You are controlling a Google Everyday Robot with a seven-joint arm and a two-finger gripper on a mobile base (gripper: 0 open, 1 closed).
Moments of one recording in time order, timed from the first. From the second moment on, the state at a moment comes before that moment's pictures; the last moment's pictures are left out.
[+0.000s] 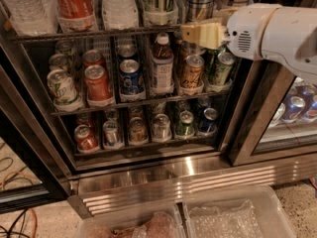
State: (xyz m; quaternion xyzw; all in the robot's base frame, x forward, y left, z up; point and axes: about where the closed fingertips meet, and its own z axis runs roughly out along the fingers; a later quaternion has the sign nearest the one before) arm 0.582 -0.091 1.038 -0.31 0.70 0.20 0.61
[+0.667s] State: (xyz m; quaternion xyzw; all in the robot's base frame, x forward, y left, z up) arm 0.545 -0.076 1.053 -0.35 0.68 0.24 0.60
